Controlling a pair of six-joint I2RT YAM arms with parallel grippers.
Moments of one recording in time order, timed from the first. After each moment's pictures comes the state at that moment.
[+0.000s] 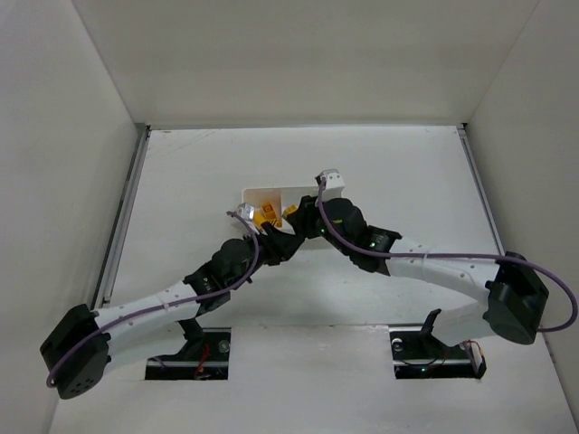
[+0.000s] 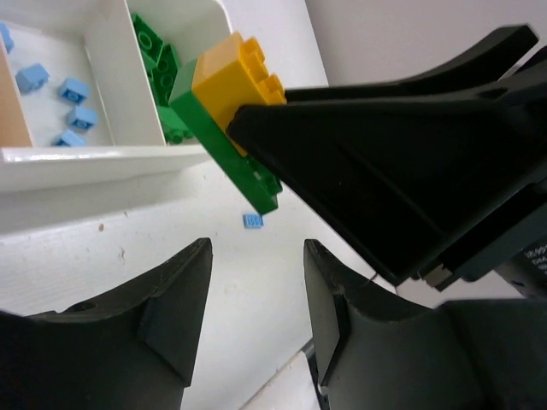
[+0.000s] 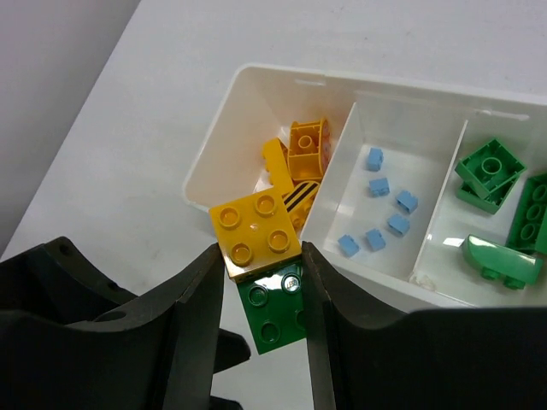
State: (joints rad) left arm -0.90 0.92 0.36 0.38 -0.20 -0.97; right arm 0.97 1.37 0.93 0.12 0.34 0.52
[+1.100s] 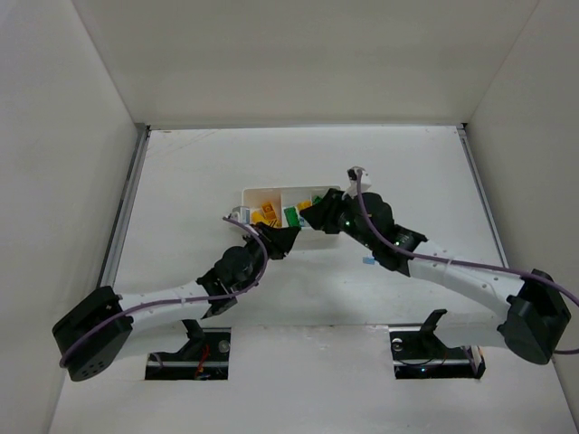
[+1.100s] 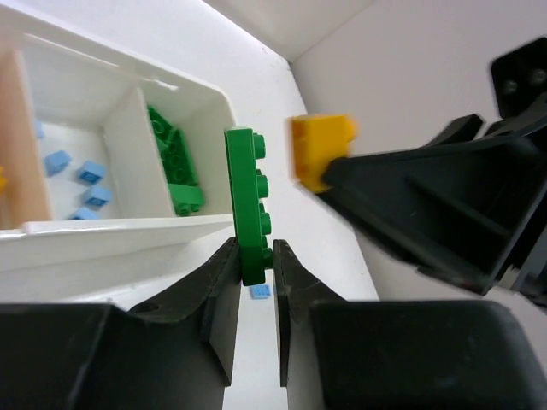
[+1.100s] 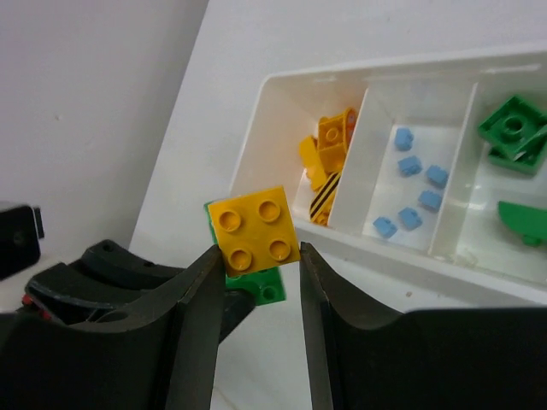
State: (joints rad) left arm -0.95 1.09 0.29 0.79 -0.40 -0.88; right arm 0.83 1.24 0.82 0.15 0.12 0.77
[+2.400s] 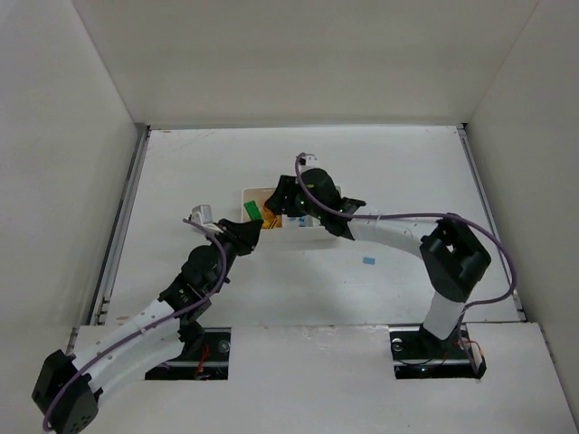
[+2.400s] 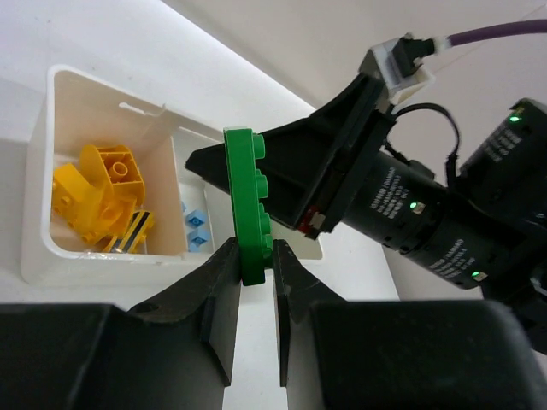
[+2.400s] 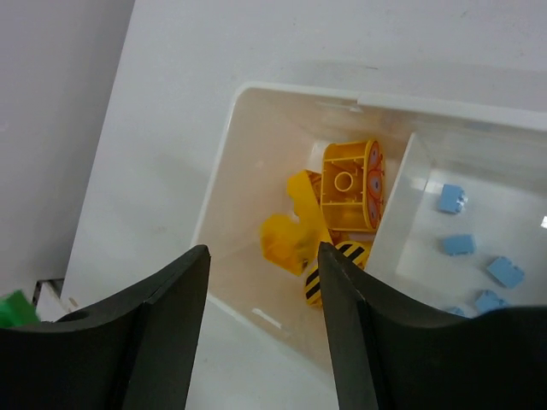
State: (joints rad) left arm -0.74 0.62 0.26 0.34 -0.39 -0.83; right arm 0.81 1.79 1.22 0.15 0.05 0.71
